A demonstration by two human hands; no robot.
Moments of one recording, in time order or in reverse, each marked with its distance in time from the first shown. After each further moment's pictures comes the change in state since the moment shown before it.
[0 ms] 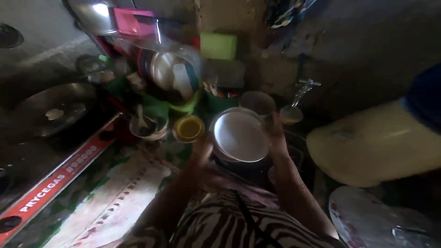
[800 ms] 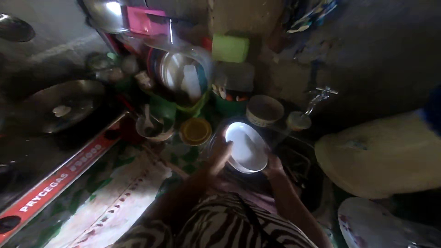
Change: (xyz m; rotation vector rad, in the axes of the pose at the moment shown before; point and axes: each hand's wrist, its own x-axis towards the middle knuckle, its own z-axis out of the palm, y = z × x) left_hand 0.003 0.017 0.011 0.033 -0.157 0.062; right_hand -0.029 0.077 0.028 0.705 -0.060 0.343
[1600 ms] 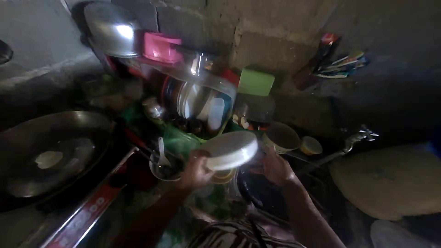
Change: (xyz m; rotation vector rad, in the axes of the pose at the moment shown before) left_hand 0.087 -0.031 -0.261 0.379 0.094 0.866; right_hand 0.051 0.000 0.231 -0.409 -0.126 0.091
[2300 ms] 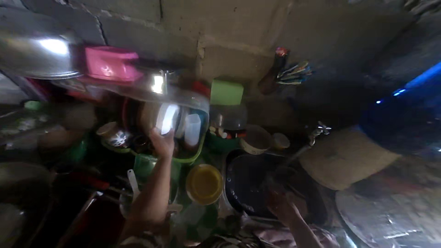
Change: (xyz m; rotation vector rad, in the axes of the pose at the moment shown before) left_hand 0.157 -0.158 0.047 0.021 0.320 -0.614; right_hand -0.078 0.114 -0.092 0.121 0.867 0.192
